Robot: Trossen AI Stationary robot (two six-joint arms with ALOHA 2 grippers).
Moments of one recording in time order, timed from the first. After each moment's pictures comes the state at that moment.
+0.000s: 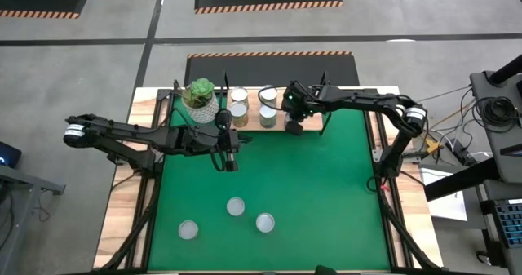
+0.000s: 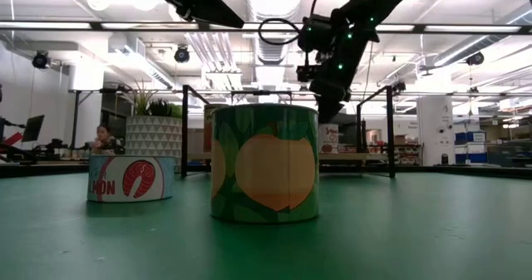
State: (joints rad) left arm -0.05 1.24 0.92 -0.08 -0.36 0.22; right arm -0.46 1.72 1.30 -0.64 0.10 -0.17
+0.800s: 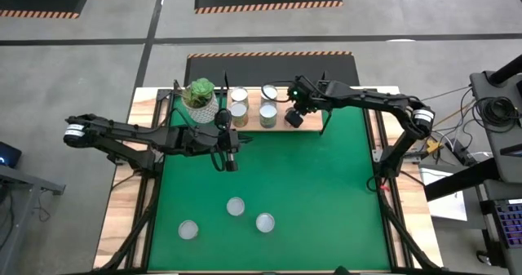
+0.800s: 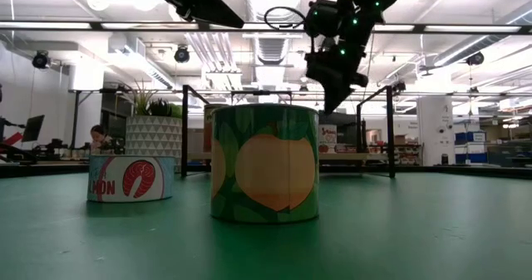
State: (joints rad) left arm -0.05 1.24 0.92 -0.08 -0.36 0.22; right arm -0.46 1.65 1.34 -0.73 0.25 0.11
